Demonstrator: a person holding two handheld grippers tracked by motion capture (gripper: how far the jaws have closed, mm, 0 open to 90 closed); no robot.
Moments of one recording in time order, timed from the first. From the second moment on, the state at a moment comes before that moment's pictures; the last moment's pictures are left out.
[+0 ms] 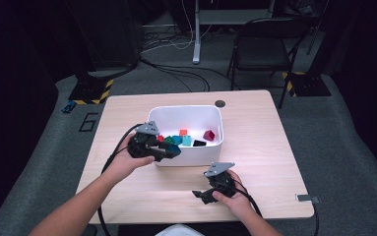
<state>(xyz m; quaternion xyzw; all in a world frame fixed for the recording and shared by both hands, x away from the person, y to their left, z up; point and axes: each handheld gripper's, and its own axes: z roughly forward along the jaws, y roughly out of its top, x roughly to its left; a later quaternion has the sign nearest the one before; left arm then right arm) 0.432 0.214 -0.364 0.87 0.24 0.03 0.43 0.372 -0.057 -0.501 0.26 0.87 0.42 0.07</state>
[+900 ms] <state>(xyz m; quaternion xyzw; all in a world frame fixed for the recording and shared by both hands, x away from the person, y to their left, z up) 0.474 0.205 -0.320 0.86 0.24 0.08 0.43 0.372 -0.058 -0.500 0.26 0.87 0.42 0.07</state>
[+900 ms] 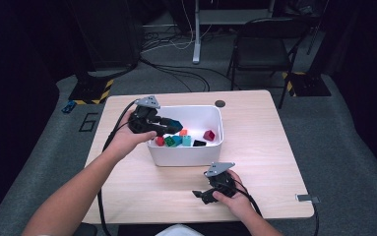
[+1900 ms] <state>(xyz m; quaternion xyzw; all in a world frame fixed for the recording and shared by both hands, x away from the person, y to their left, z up) 0.525 0.160 -0.366 0.88 0.25 0.07 0.40 0.373 -0.060 -0.500 0.25 0.87 0.42 0.07</state>
